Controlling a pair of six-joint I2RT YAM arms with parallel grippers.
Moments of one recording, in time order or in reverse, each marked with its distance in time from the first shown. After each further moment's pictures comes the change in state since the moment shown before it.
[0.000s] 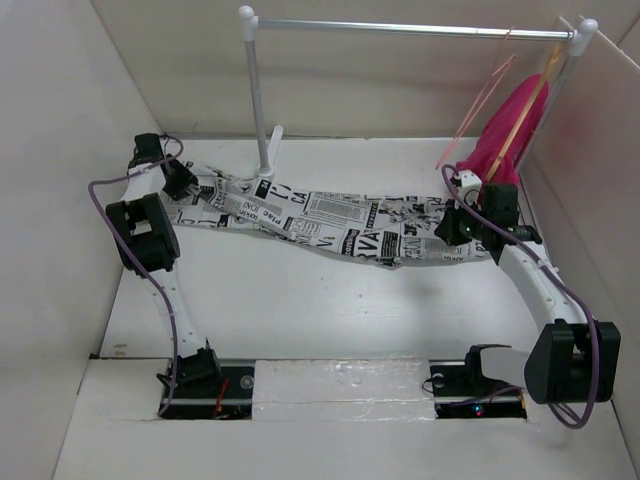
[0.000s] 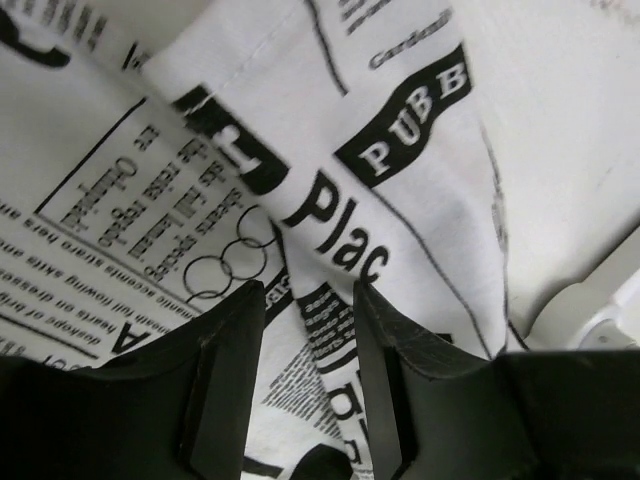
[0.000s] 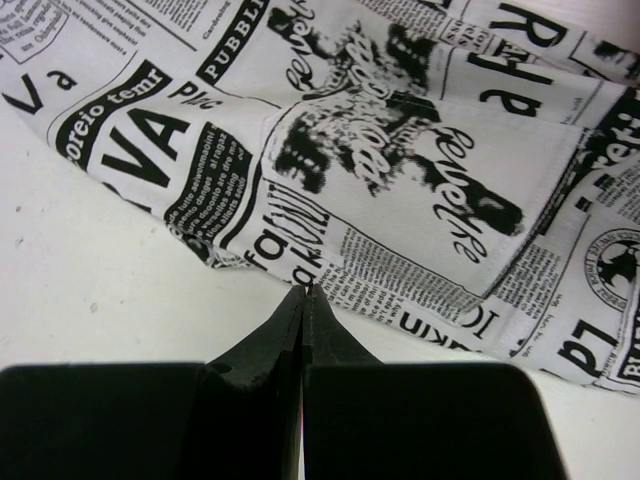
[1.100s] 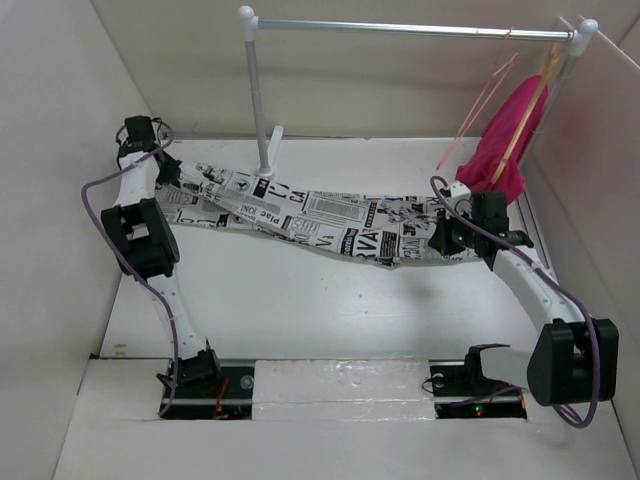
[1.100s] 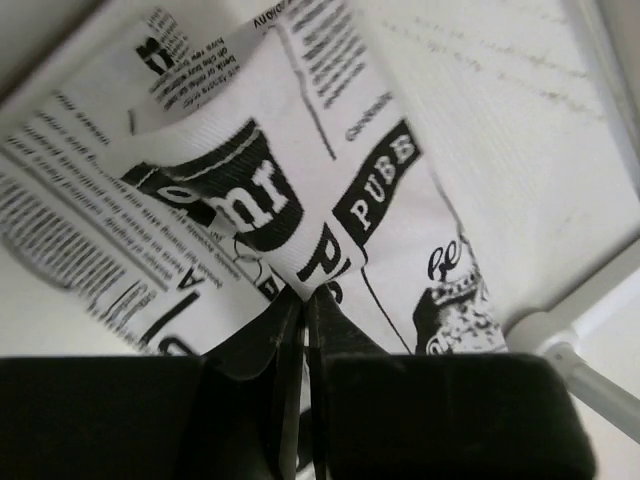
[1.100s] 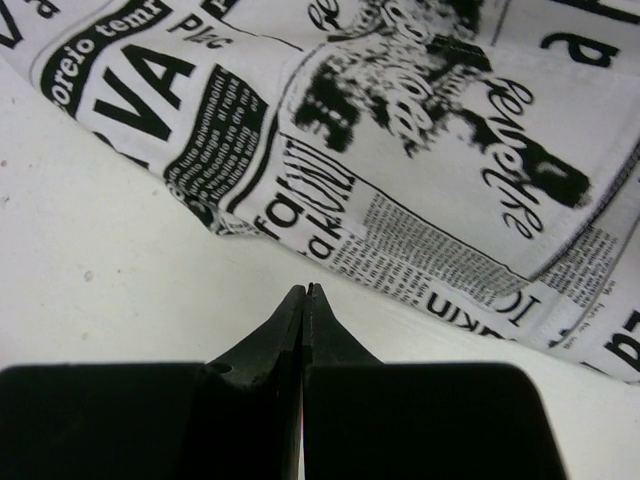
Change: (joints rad) left arm -0.006 -0.047 0.111 -0.115 -0.154 -0.040; right arm 0.074 0.002 -0.056 0.000 0.026 -0.010
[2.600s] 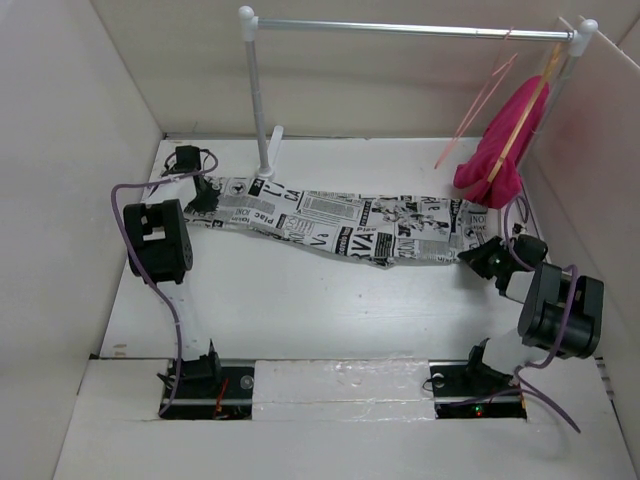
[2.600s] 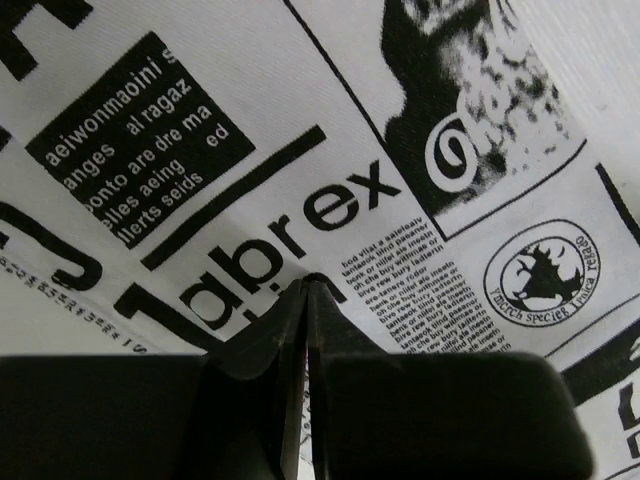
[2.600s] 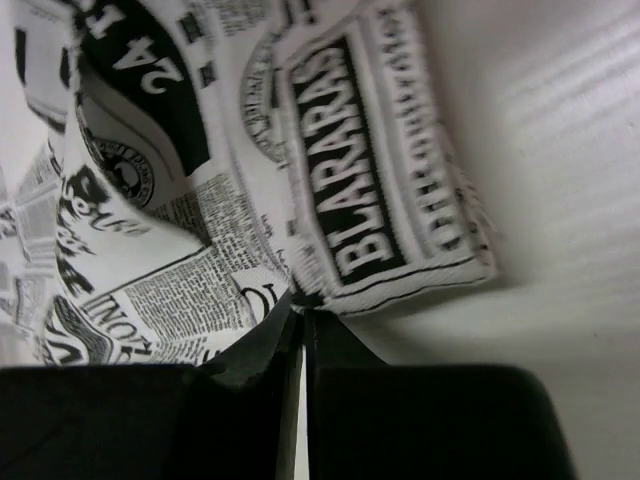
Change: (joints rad) left arm -0.185 -0.131 -0.423 0.176 -0.080 0.022; right arm -0.492 0.267 -0.414 0.813 -0.164 0.631
